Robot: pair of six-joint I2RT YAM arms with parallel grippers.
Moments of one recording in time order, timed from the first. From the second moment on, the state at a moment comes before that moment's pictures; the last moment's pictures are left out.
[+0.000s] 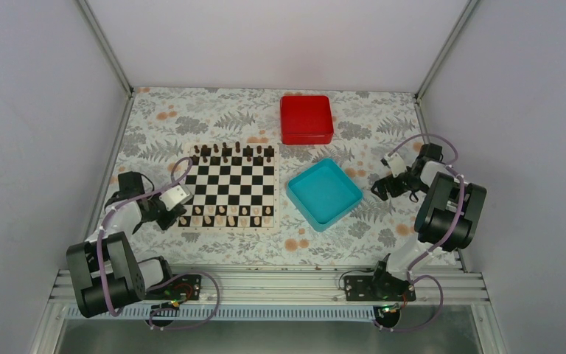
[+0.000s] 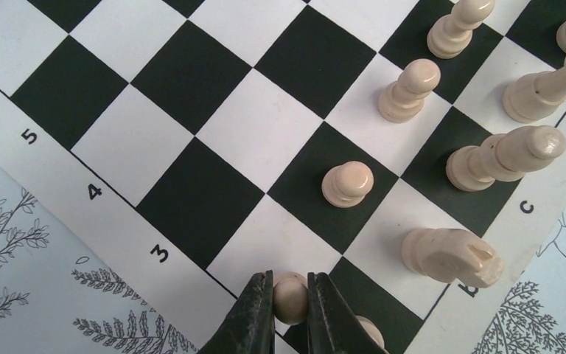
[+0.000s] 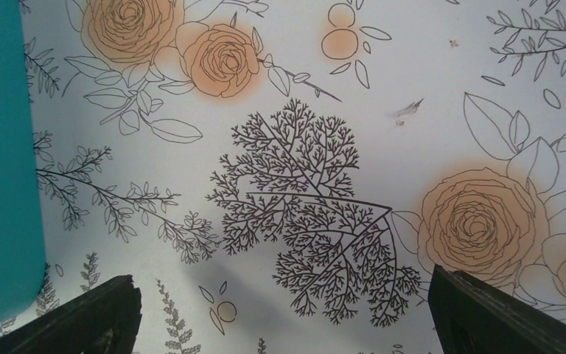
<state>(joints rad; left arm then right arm) 0.33 1.18 0.49 -0.58 0.56 1.11 -0.39 1.69 0.94 -0.56 -0.43 -0.82</state>
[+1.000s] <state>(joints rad) 0.33 1.29 0.53 -0.57 0.60 1.11 -0.39 1.71 0.92 -0.52 -0.41 -0.82</state>
